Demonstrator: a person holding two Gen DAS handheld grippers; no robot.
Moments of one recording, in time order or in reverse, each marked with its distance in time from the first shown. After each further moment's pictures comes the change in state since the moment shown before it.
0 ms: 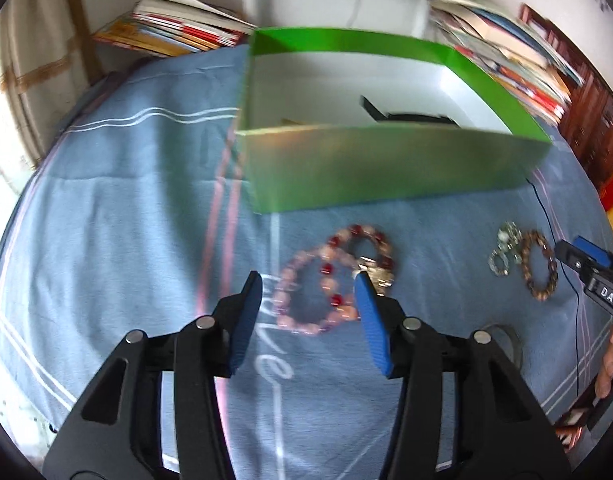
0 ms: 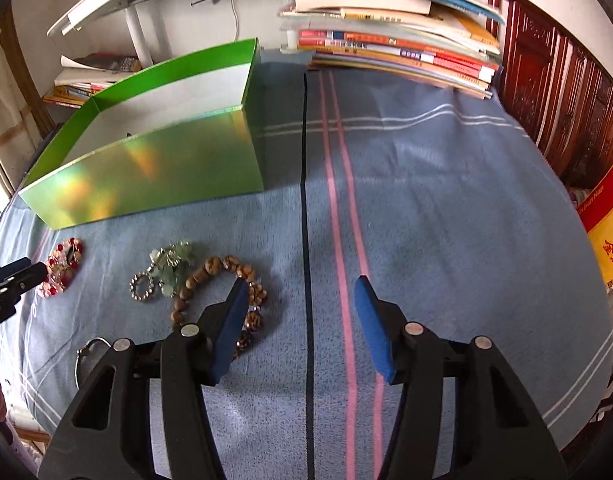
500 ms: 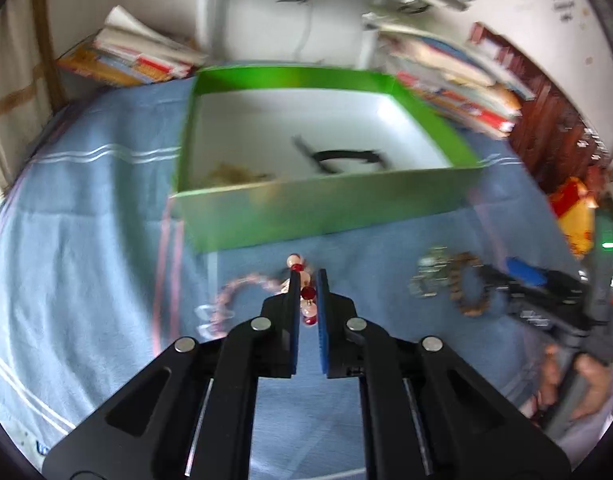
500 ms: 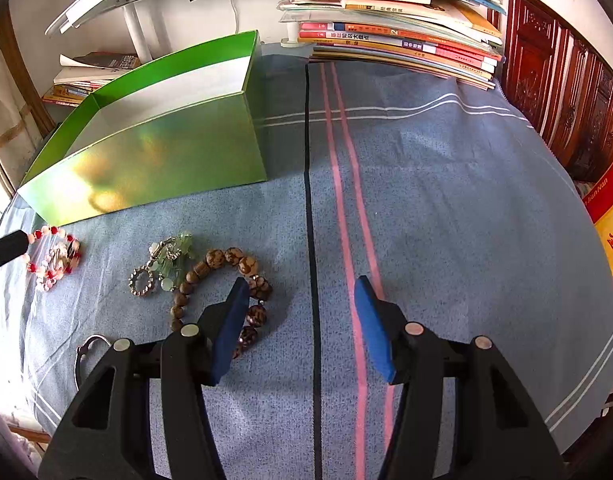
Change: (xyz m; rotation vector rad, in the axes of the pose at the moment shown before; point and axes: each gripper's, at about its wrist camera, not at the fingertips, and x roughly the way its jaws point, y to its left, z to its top) left arm -0.042 -0.022 0.017 0.039 -0.078 -0.196; right arm 0.004 -0.001 -0.002 0.016 0.012 0.015
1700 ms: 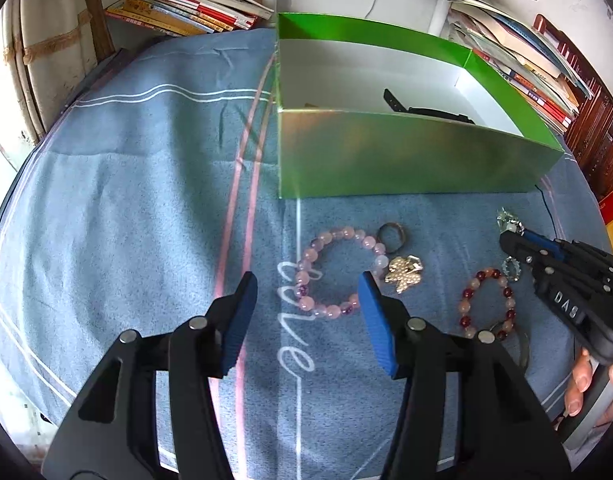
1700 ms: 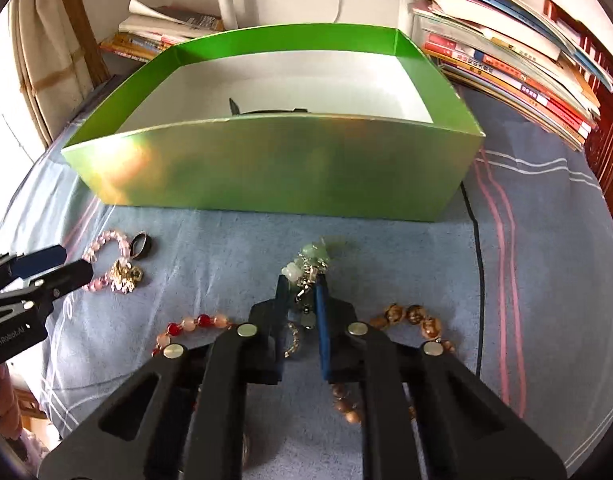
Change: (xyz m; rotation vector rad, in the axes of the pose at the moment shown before) left arm 0.030 0.055 -0.025 -0.114 0.100 0.188; right arm 0.027 0.096 0.025 -0.190 0.039 0.110
